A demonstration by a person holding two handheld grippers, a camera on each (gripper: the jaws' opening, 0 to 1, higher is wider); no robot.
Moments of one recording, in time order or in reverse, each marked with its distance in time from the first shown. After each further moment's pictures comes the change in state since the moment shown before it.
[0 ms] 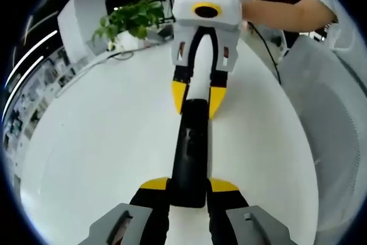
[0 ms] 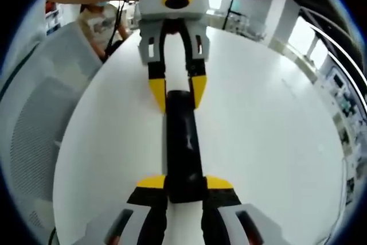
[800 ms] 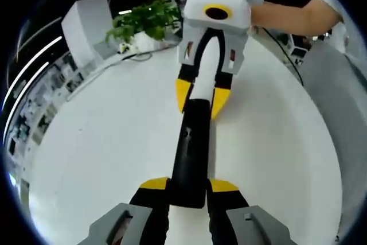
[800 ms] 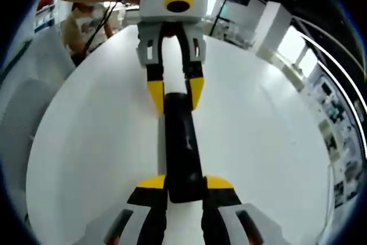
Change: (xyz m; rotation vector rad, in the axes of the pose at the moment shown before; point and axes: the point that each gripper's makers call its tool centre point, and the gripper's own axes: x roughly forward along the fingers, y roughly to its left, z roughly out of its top) left arm 0.002 0.084 0.001 0.037 0.004 0.069; right arm 0.007 -0.086 0.009 -0.043 -0.026 -0.114
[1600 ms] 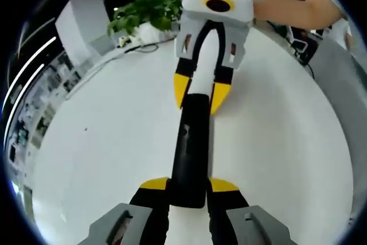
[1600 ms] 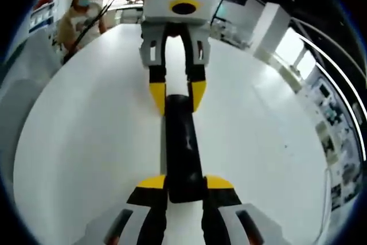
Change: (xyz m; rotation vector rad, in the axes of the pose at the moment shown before) left arm 0.015 0.051 -0.010 0.024 0.056 -0.019; right arm 0.018 -0.046 -0.002 -0.010 -0.002 -0.020
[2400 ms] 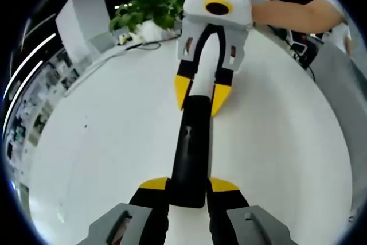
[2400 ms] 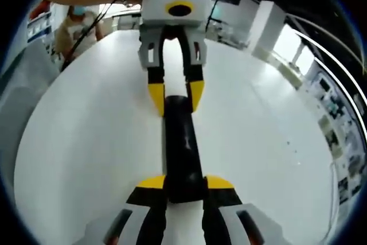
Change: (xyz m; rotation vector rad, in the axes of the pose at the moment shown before) left arm 0.000 0.009 -0.002 -0.025 -0.011 -0.029; right arm 0.005 -0.007 -0.003 0.058 -0.041 0.030
